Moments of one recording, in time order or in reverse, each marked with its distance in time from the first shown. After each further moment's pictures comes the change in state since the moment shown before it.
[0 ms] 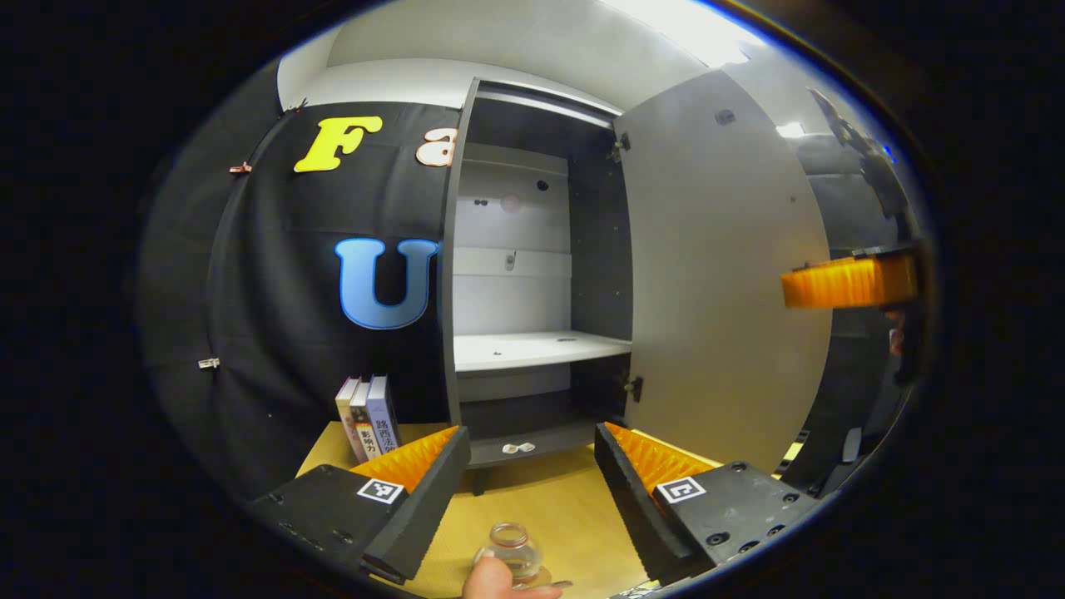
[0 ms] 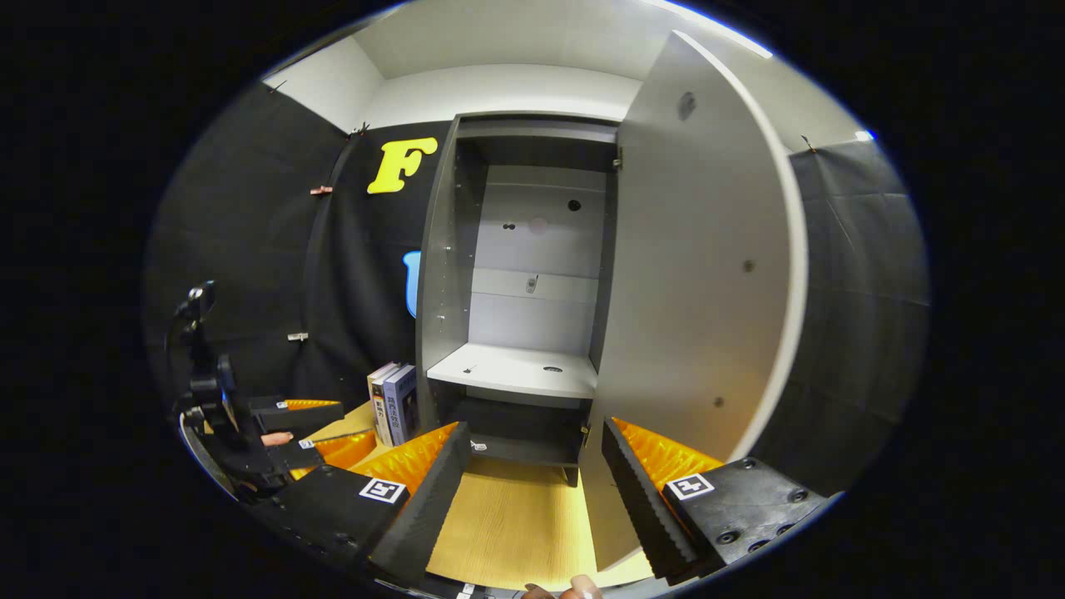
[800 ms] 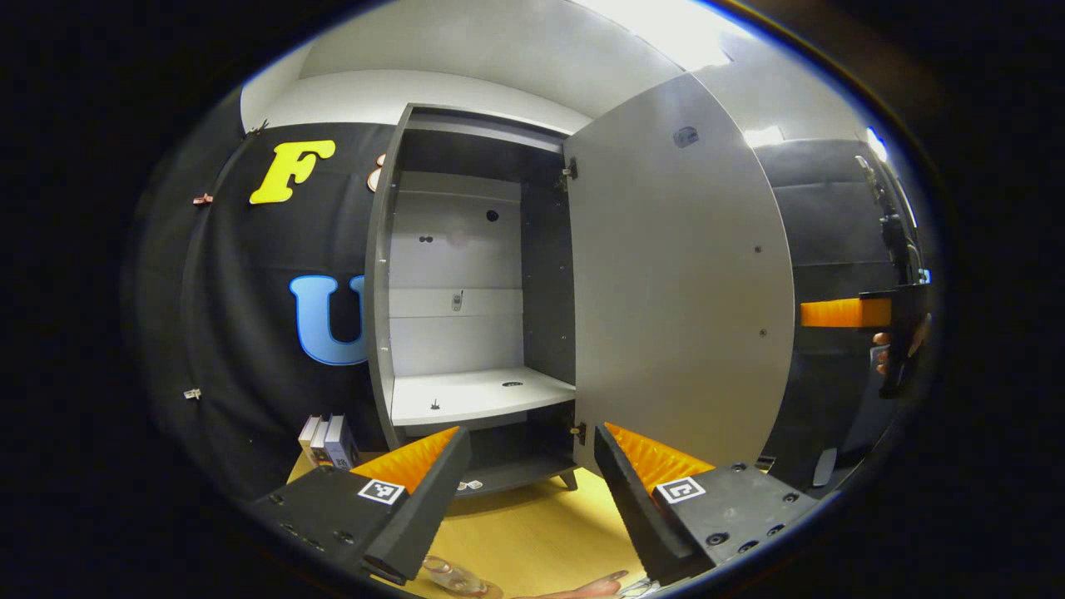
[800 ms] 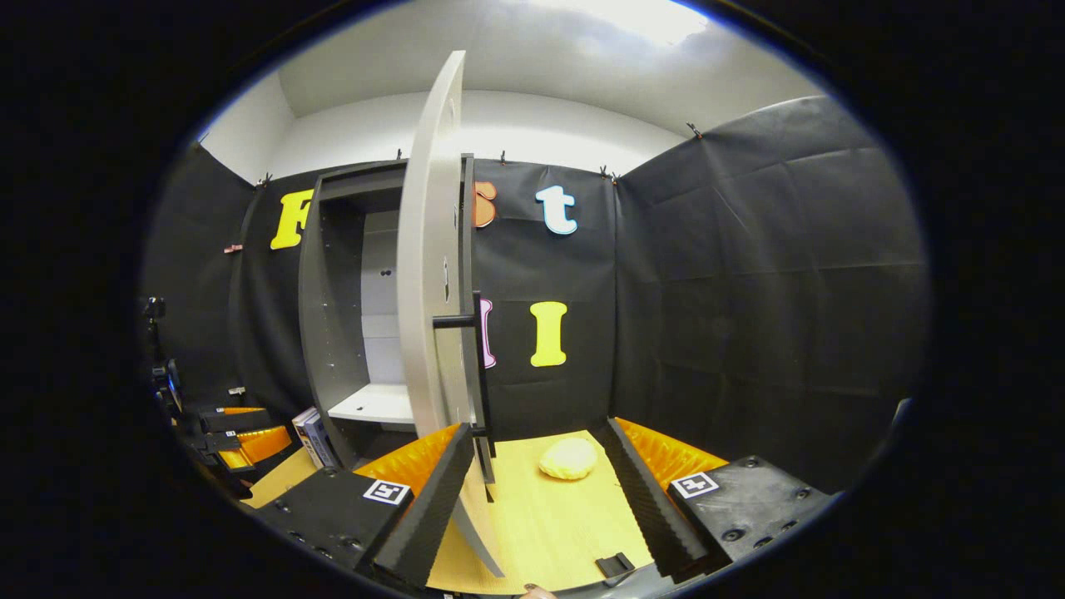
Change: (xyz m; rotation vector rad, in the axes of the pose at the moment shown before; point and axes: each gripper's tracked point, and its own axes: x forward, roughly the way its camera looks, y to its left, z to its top) left arm 0.019 -0.084 0.062 0.030 -0.029 -0.031; right arm -0.031 -0.190 0.032 0.141 -0.109 -0.233
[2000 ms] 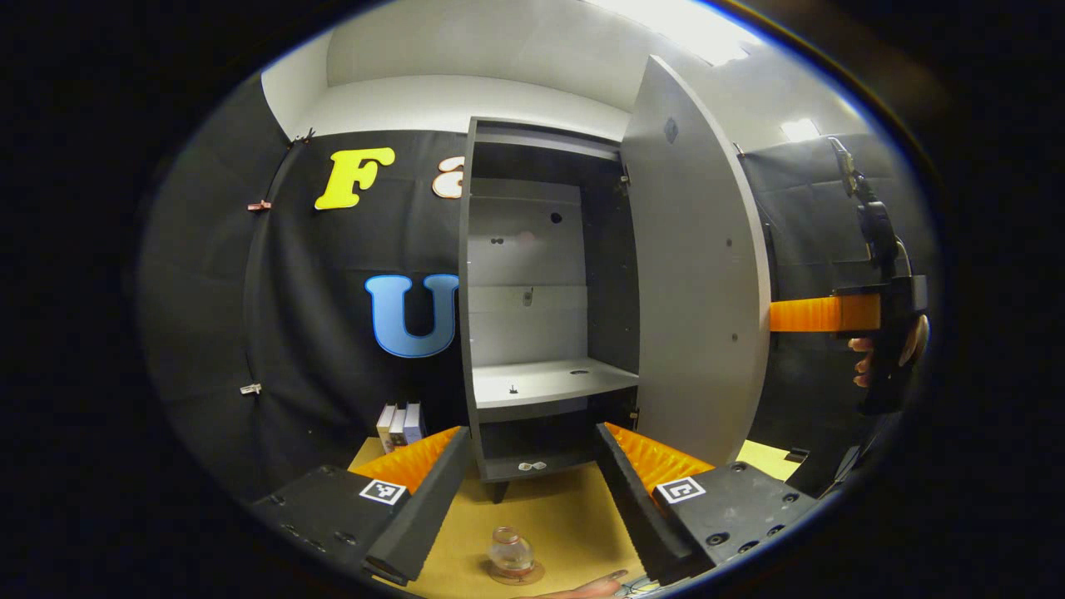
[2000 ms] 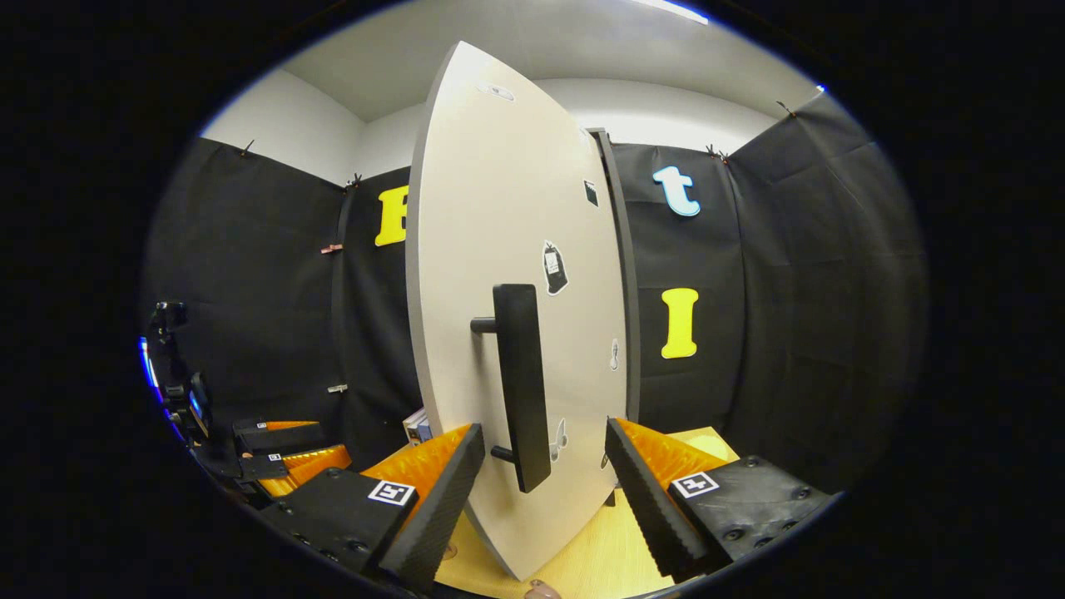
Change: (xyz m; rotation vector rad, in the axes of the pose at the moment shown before) left arm -0.075 0.073 0.000 0.001 0.016 0.183; right arm 0.036 0.184 -0.022 0.020 0.058 0.381
